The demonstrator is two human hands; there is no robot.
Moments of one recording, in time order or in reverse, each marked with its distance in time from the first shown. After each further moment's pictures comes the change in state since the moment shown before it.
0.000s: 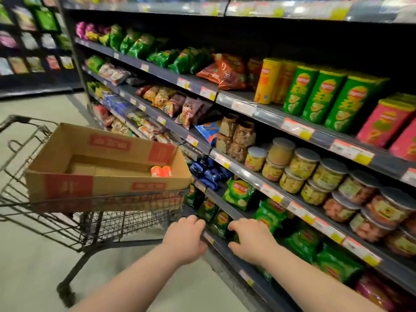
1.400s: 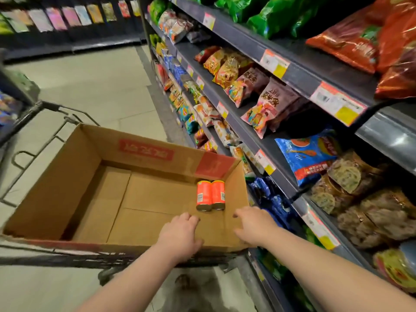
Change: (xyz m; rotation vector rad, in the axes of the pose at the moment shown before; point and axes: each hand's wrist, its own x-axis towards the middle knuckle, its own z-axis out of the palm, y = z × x) left_hand 0.269 -0.267 -0.023 -0.176 -0.173 -0.469; right_hand 0.471 -0.053 -0.031 -0.017 -0.345 -0.273
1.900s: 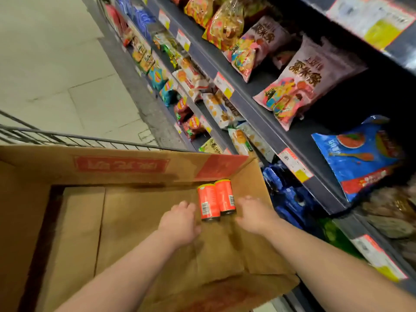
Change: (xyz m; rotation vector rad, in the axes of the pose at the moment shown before) left_hand 0.187 -0.097 0.005 -0.013 -0.247 0.060; right_hand 0.174 -0.018 -0.004 0.159 -0.130 0.230
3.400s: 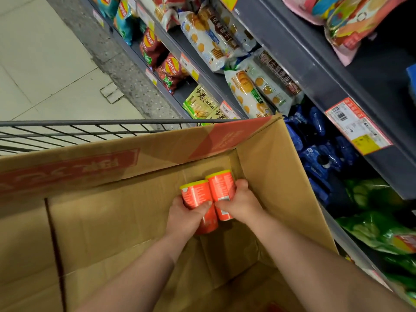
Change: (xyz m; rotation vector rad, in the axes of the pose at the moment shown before) left_hand 0.111 -0.024 0.090 -1.076 -0.063 -0.458; right_hand 0.127 -0.018 0.105 0.777 -0.058 0.486
